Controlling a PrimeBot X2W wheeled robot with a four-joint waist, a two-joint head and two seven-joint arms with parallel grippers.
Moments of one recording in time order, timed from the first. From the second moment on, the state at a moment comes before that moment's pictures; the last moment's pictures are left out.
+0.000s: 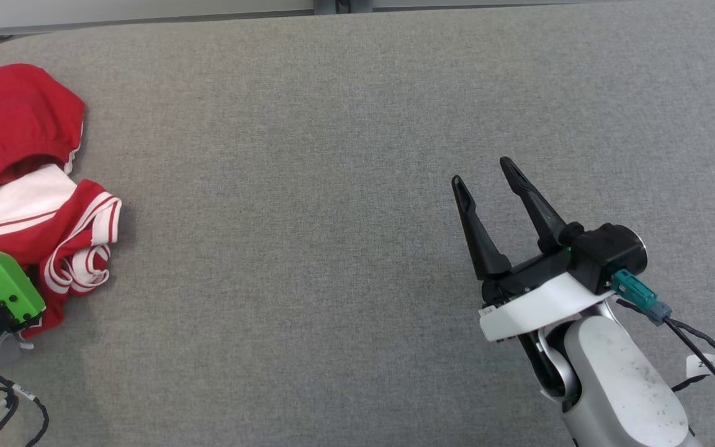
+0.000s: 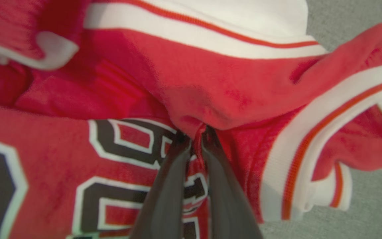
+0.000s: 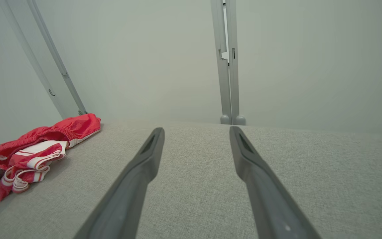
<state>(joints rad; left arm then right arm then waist) -0.68 0.46 -0.16 0.97 -0.80 -0.13 0.46 -0.32 -0.08 0.30 0.13 0.23 0.13 -0.26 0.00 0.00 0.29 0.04</state>
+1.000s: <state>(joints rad) -0.62 0.36 -0.43 0.11 -0.94 -0.04 0.45 -0.23 -0.06 0.23 0.13 0.25 0.13 -0.26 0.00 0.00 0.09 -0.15</state>
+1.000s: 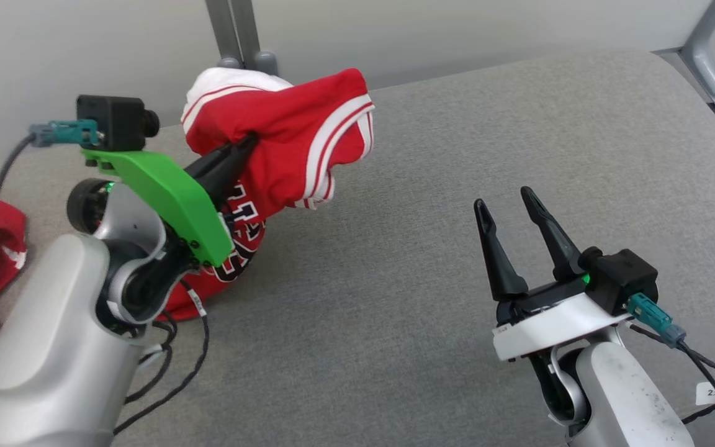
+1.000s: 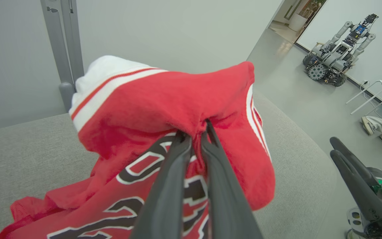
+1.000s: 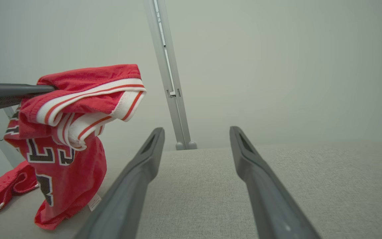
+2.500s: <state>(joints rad) -0.30 0.34 -0.42 0.34 -0.69 0.10 -0.26 -0.15 -0.08 0.18 0.13 0.26 0.13 -0.26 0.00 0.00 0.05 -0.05</state>
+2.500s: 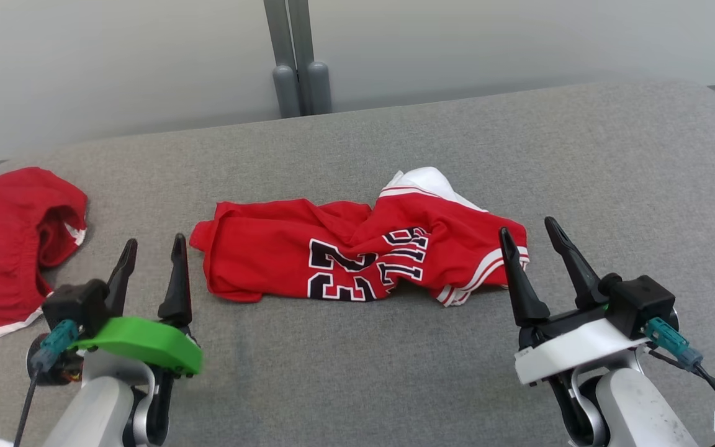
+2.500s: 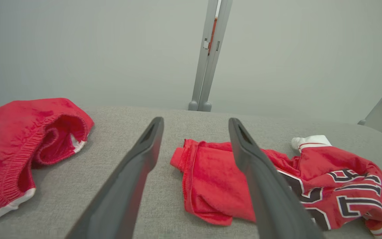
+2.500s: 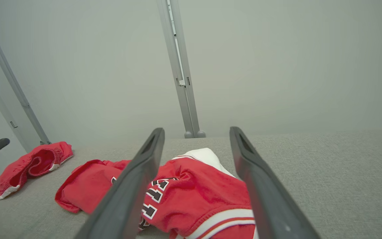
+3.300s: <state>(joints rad) 0.01 0.15 -0.11 0.15 -0.47 0.02 -0.26 -0.09 -0.08 0.15 0.14 0.28 0.13 -0.26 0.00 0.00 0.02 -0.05</state>
